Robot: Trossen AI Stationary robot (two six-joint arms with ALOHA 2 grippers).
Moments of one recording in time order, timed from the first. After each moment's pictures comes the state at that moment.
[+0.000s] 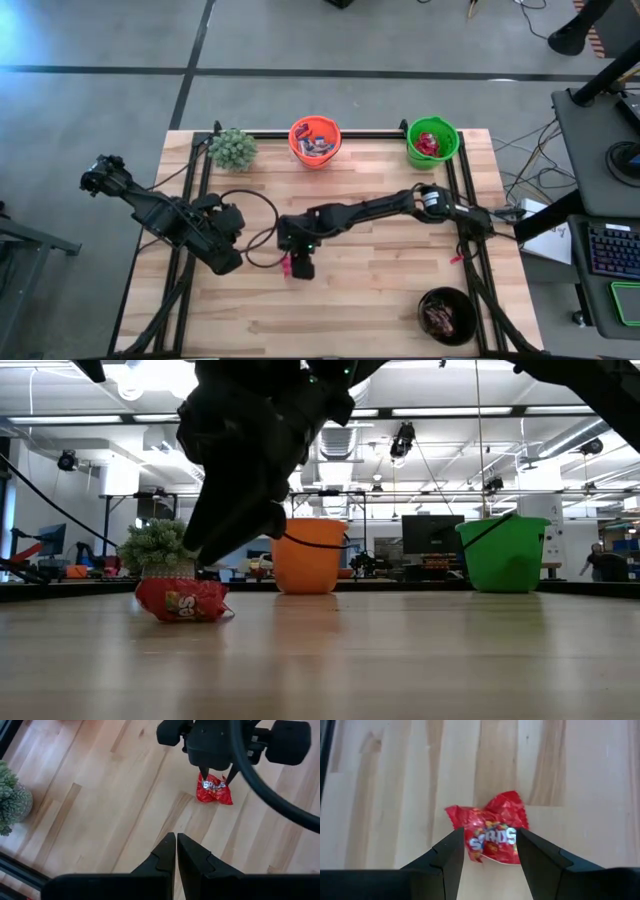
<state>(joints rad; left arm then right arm) -0.56 1.25 1.36 -1.42 -0.40 -0.95 0.08 2.34 1.97 -0.63 -0.29 0.16</state>
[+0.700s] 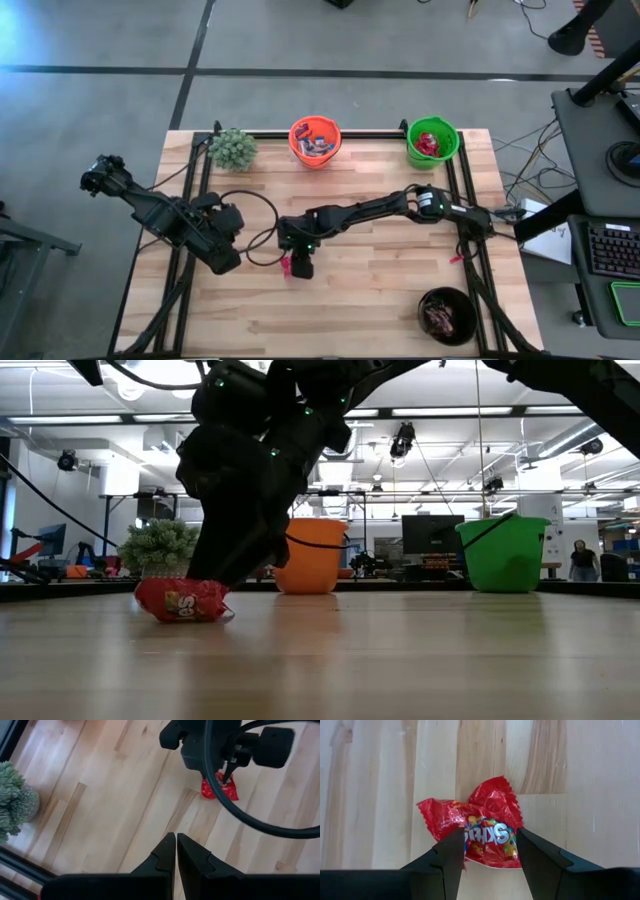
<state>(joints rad) -0.56 1.25 1.36 -1.44 -0.40 -0.93 0.07 2.39 1.95 -0.59 -0.30 0.18</state>
